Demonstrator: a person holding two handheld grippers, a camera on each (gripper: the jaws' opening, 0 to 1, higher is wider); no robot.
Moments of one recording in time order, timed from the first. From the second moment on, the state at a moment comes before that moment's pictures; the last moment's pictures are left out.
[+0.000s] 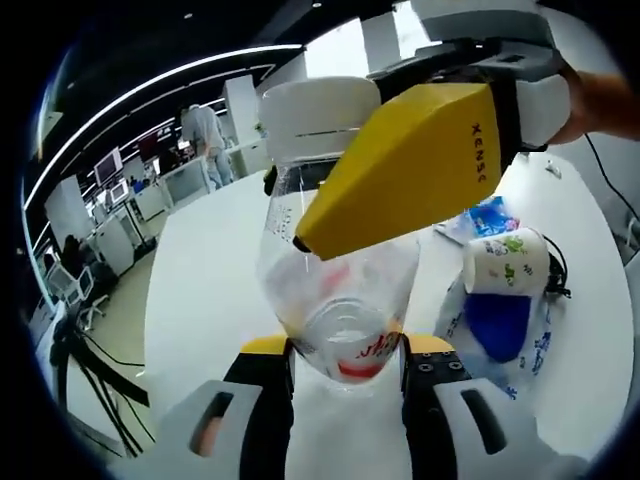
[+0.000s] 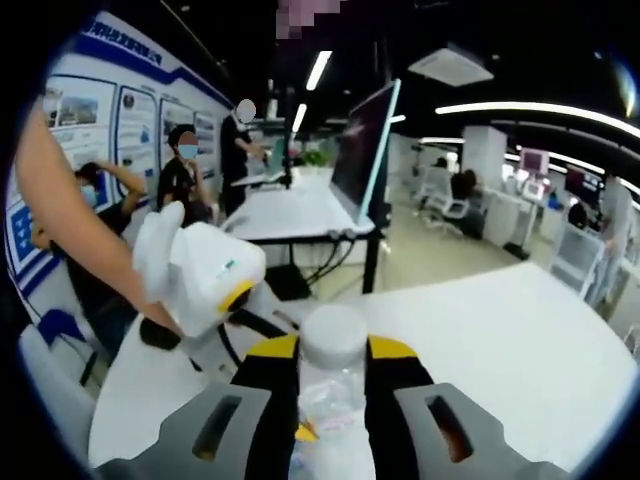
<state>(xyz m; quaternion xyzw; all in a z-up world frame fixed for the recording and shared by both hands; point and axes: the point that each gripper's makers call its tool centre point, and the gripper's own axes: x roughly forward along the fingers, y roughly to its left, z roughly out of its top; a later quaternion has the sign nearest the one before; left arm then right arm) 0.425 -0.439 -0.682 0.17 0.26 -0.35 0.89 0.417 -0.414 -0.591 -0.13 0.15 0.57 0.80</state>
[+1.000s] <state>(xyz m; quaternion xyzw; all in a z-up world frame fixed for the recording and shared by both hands) 0.461 -0.419 -0.691 0.15 0.27 -0.34 0.89 0.461 -0.396 -0.597 -0.12 0.14 0.48 0.86</state>
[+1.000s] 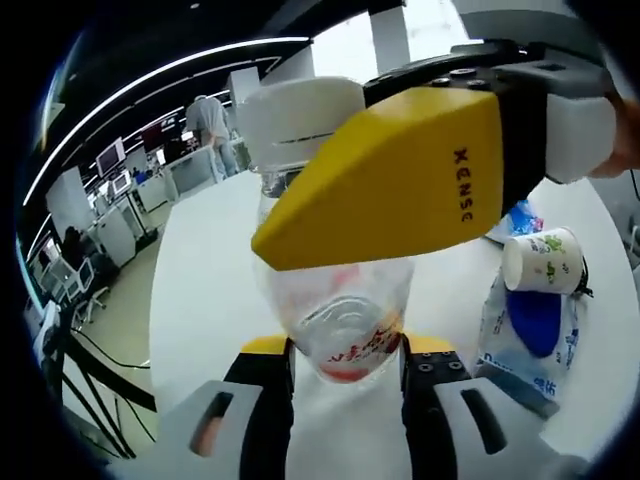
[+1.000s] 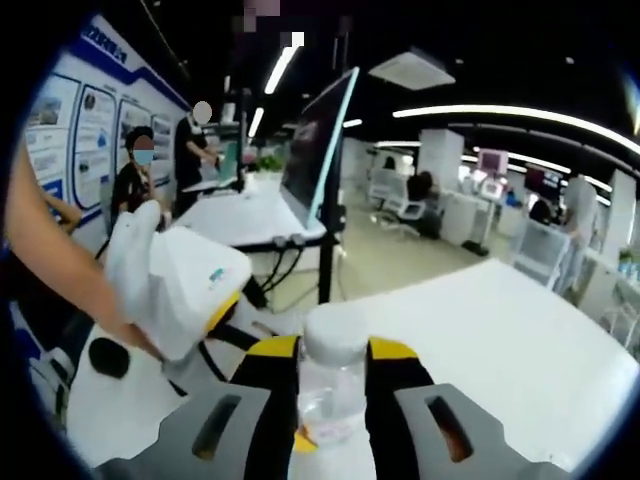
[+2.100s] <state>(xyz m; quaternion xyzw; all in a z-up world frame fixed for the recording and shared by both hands) 0.456 -0.420 -0.679 0.13 0.27 -0.34 0.89 0.459 -0.396 -0.590 -0.10 0.16 0.48 0.86</state>
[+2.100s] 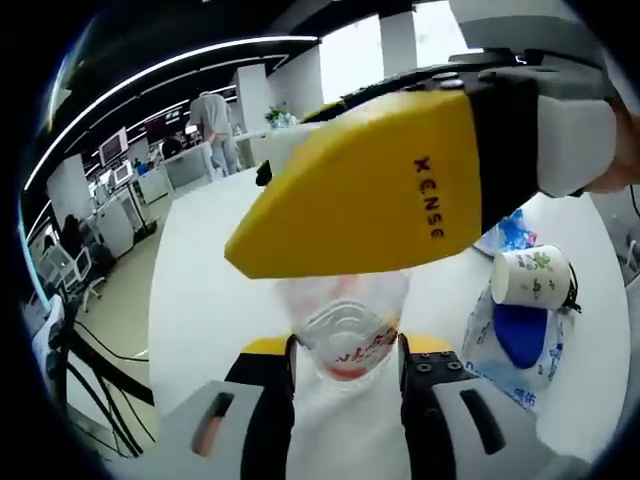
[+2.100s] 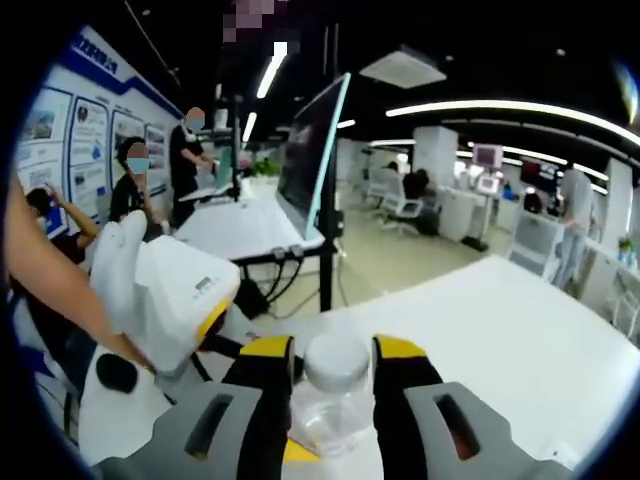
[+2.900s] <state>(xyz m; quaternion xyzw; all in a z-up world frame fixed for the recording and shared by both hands) 0.415 -0.419 -0.681 0.13 0.31 -0.36 0.87 0.459 -0.401 -0.592 -0.10 0.18 0.44 0.87</state>
